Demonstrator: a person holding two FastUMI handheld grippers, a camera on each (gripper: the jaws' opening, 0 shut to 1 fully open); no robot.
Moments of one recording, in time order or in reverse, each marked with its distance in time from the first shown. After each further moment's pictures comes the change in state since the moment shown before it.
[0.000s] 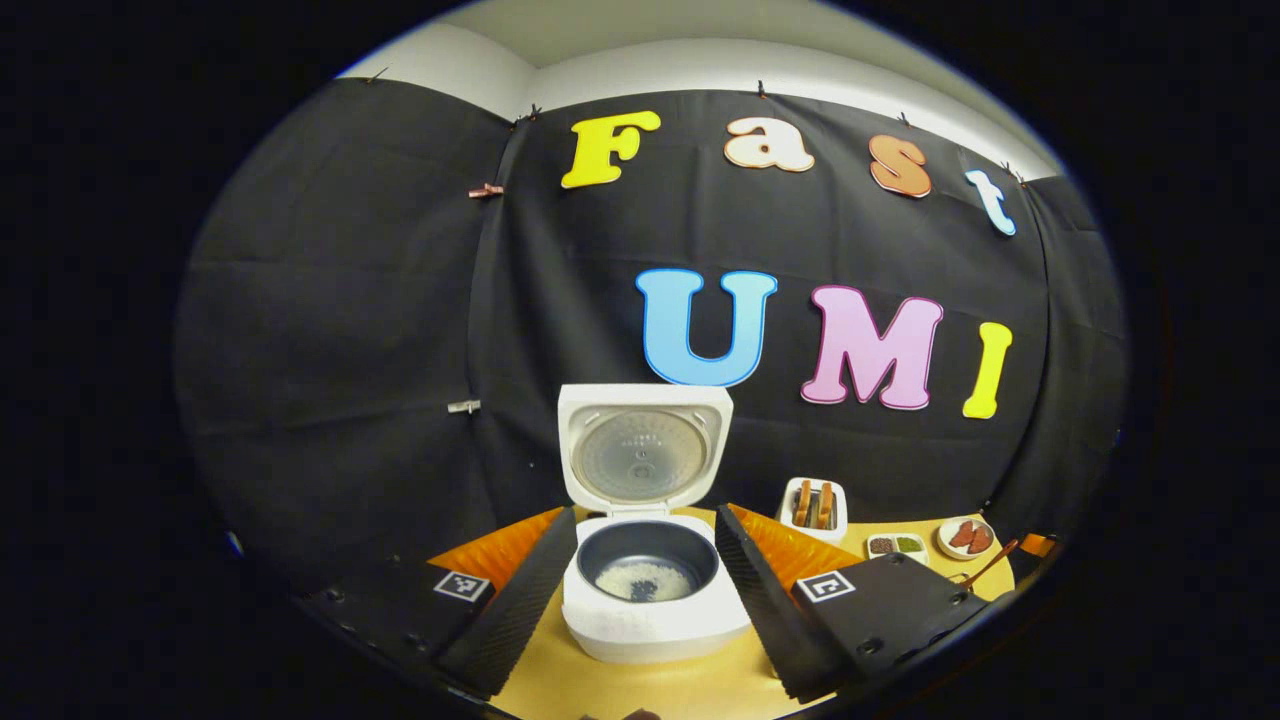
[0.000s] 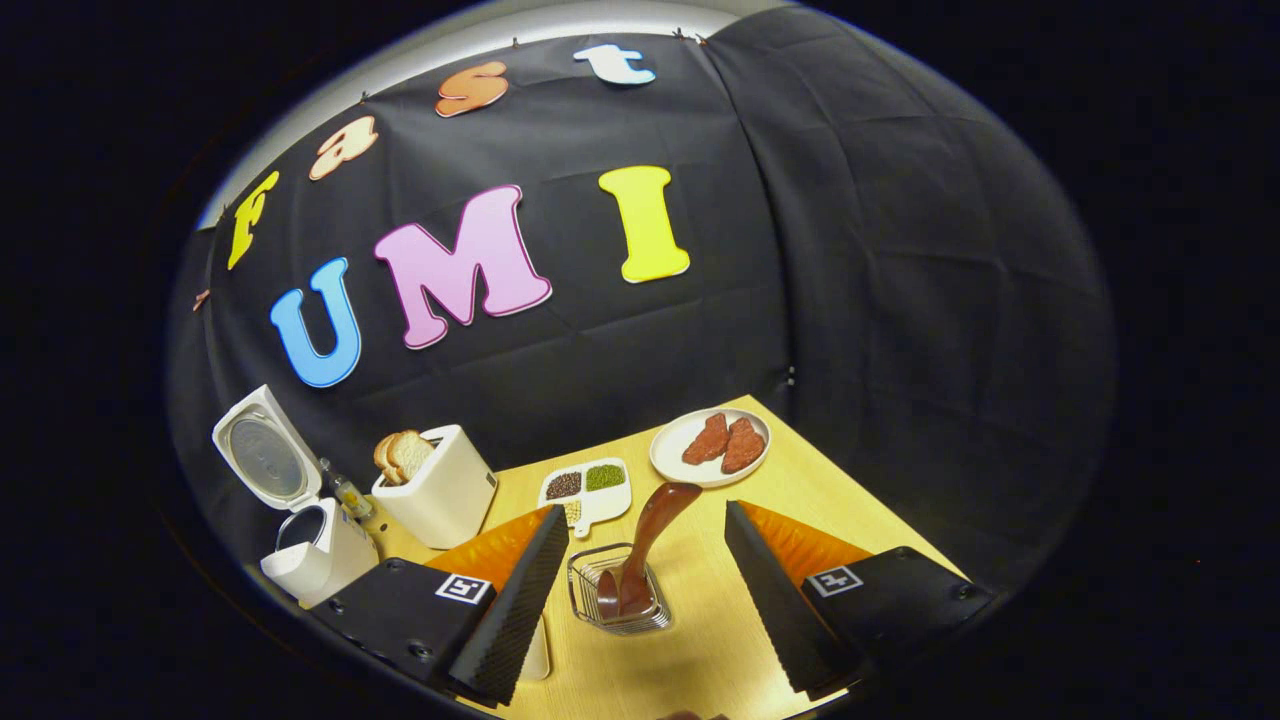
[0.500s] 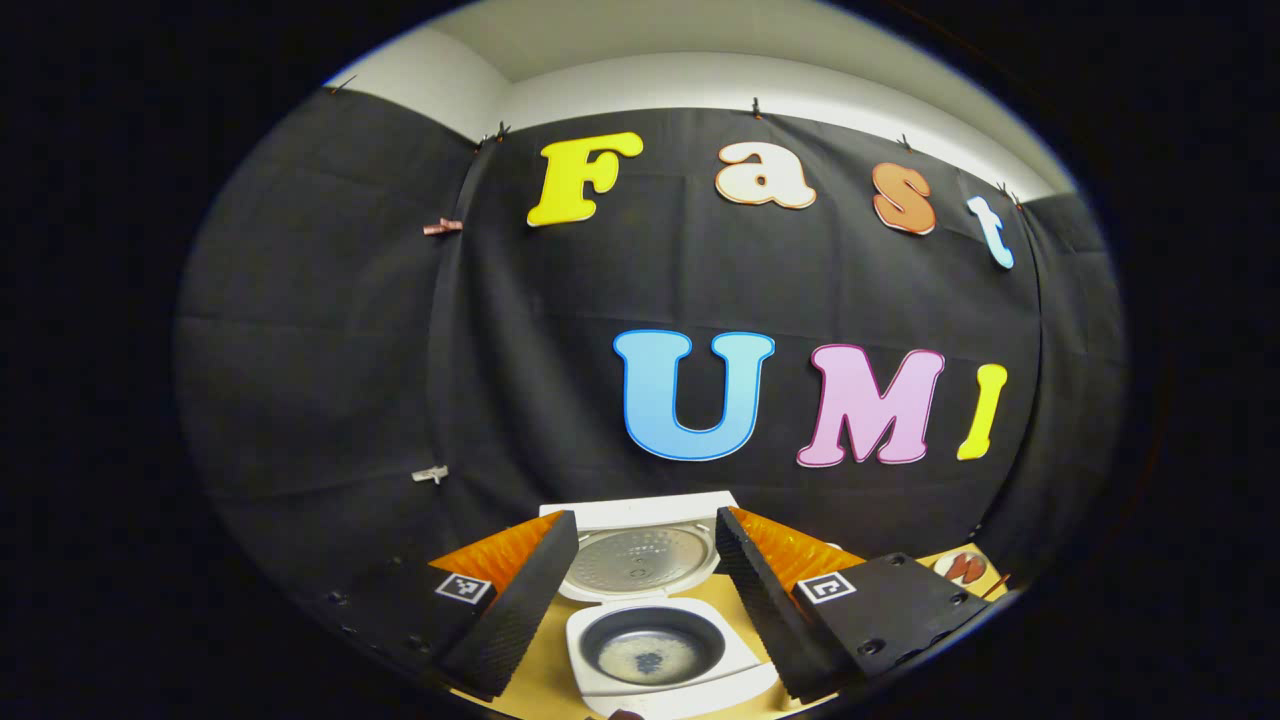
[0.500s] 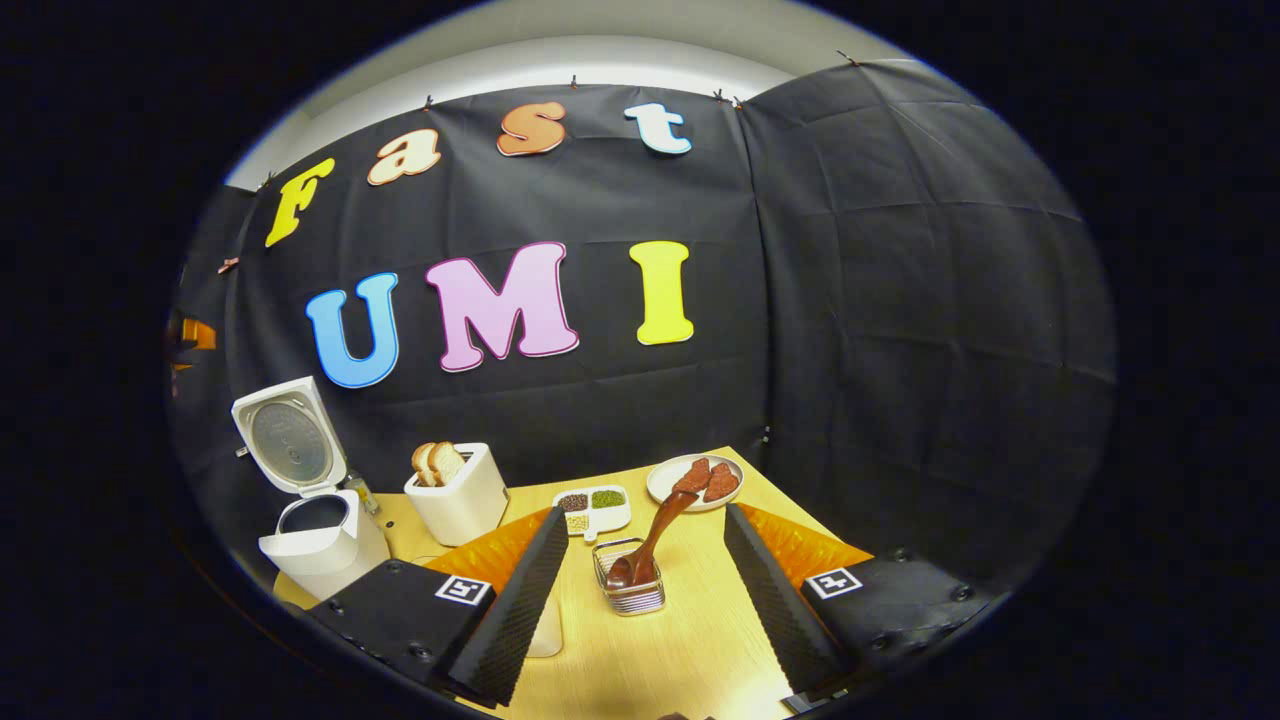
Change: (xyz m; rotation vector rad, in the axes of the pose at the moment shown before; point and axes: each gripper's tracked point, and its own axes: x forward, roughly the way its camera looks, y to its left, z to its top) left arm 0.094 0.009 0.111 -0.031 -0.051 -0.117; right arm -0.117 0.050 0.023 -0.131 -0.141 -0.020
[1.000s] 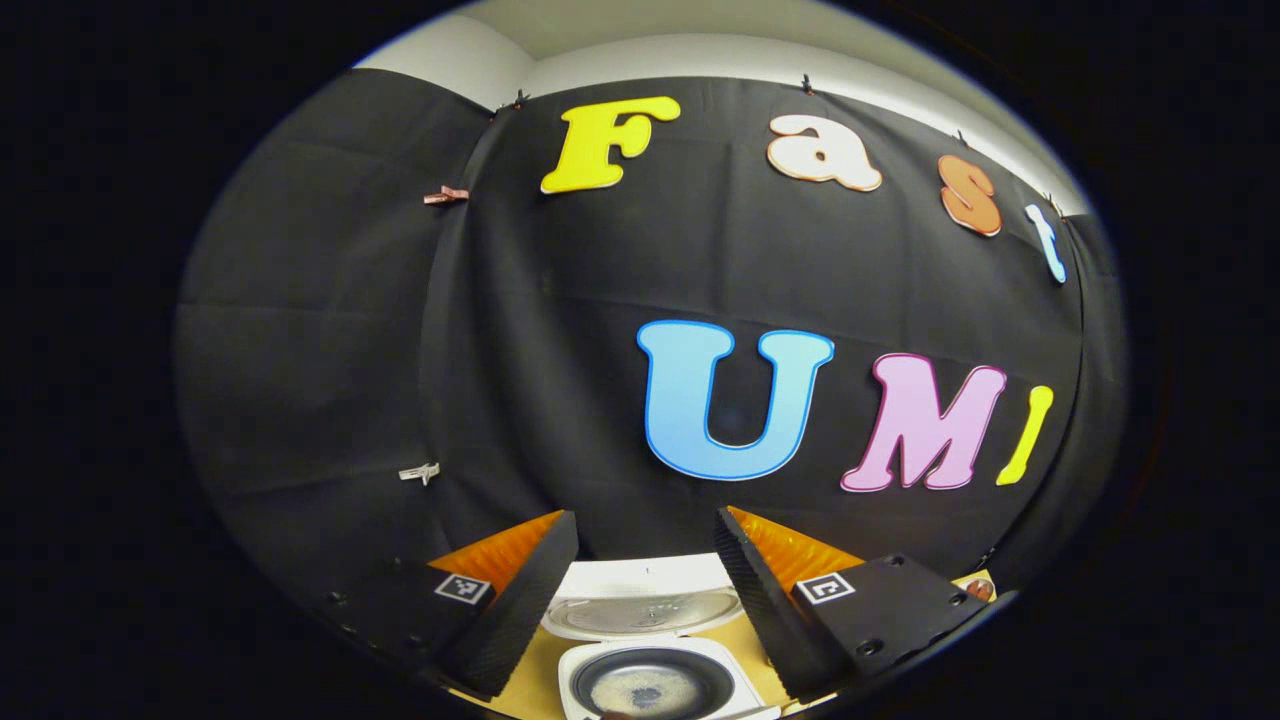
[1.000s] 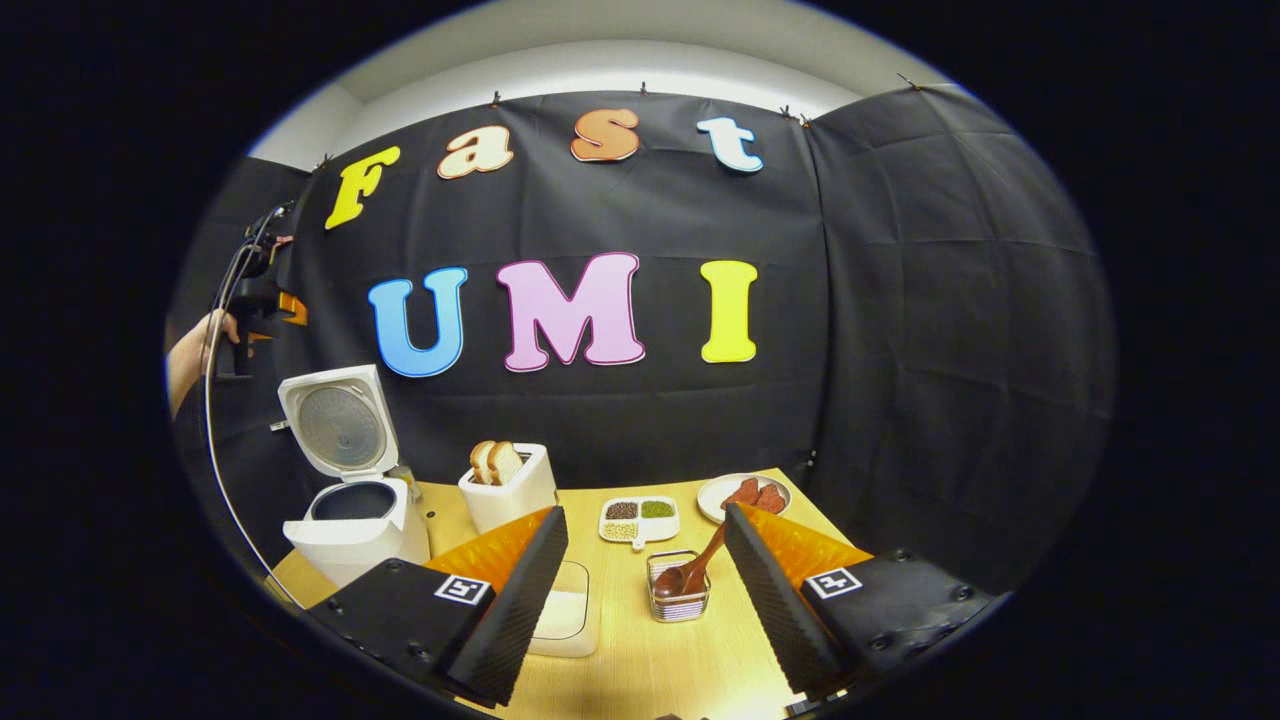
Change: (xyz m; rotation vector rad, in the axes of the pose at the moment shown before) left arm 0.129 0.030 0.004 -0.012 0.038 0.080; right arm -0.001 0.051 0.016 -0.071 -0.018 0.141
